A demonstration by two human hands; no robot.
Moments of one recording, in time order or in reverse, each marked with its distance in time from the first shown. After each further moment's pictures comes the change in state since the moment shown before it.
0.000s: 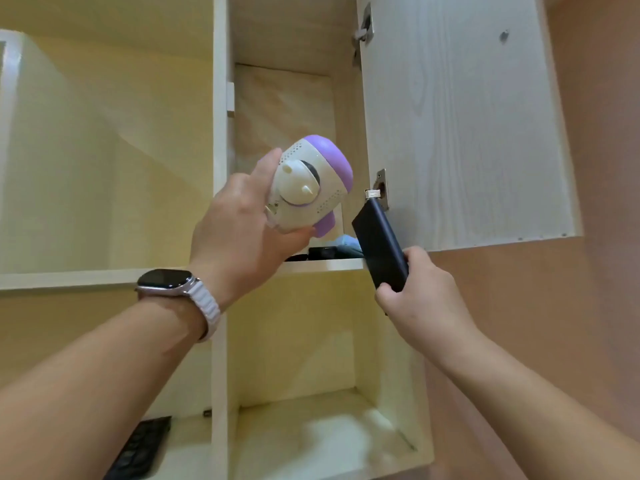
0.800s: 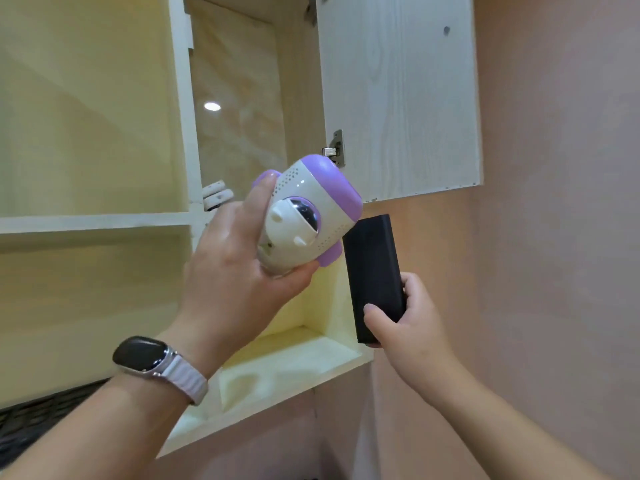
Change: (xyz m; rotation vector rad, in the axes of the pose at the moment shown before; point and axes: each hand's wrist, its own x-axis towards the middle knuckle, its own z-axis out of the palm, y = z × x) left_hand -0.107 -0.004 -0.025 -0.425 -0.067 0.069; right_hand -0.140 -0.014 -0.003 0.410 0.057 0.262
